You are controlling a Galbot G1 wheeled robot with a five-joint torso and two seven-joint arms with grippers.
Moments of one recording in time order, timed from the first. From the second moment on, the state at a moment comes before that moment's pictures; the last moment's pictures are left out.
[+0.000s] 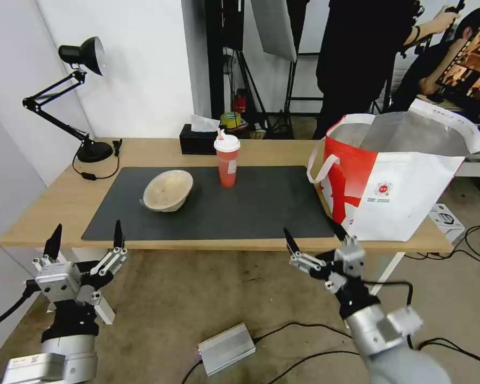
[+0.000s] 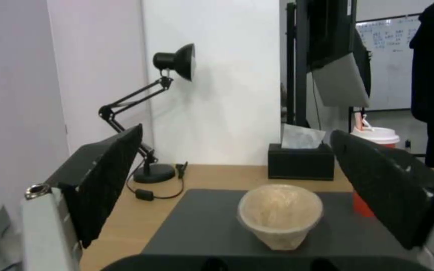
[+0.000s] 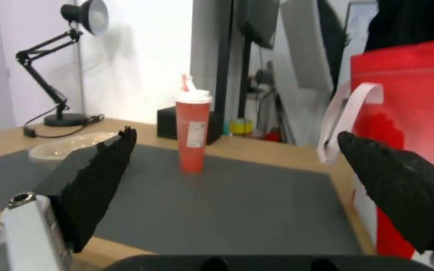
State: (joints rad) left arm 1.85 -1.51 -0.69 -2.50 -0.06 -0.12 -0.12; right arm -1.68 1.20 0.37 2.39 0.13 0.03 0.09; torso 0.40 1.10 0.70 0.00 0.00
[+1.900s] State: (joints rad) left arm 1.93 -1.54 -0.57 -2.40 0.05 -0.35 -0.07; right arm -1.82 1.41 0.36 2.50 0.02 -0.17 0.16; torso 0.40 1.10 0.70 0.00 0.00
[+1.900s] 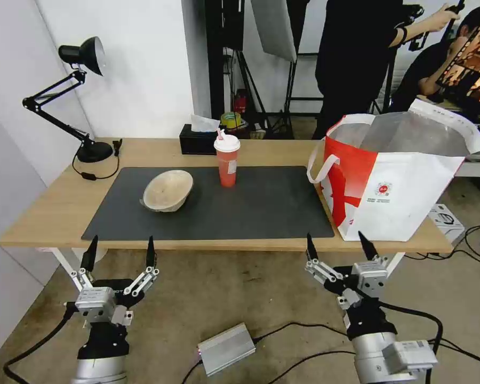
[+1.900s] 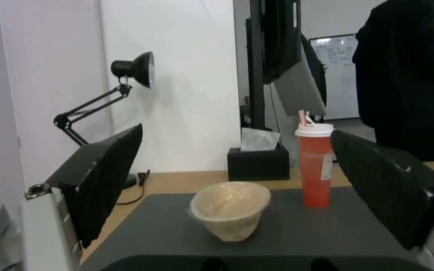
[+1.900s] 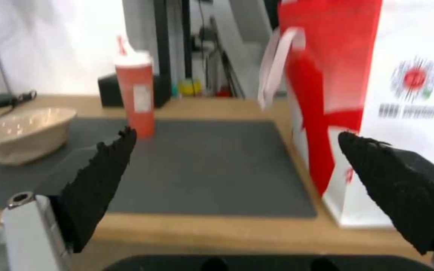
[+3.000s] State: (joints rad) left arm 1.92 -1.53 -0.59 -2.40 0.04 -0.28 -0.07; right arm -1.72 1.35 0.39 2.50 0.13 -0.25 0.16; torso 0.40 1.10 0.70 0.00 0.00
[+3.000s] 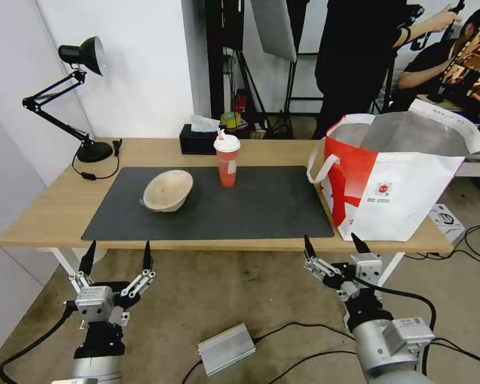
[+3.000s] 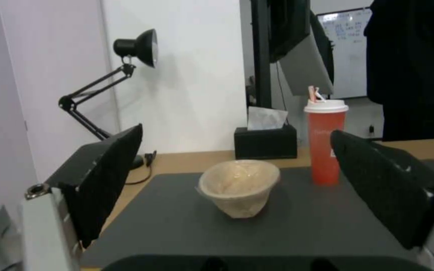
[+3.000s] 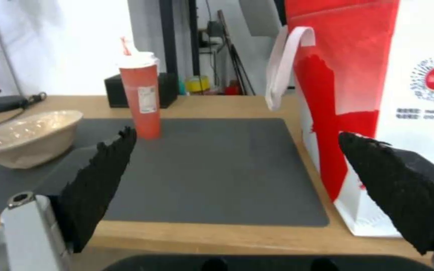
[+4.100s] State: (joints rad) left arm 1.93 -1.55 -0.61 -2.44 0.07 -0.22 -0.08; right arm -1.08 1.15 0.22 2.15 0.50 -0.35 0.24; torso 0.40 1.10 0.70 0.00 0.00
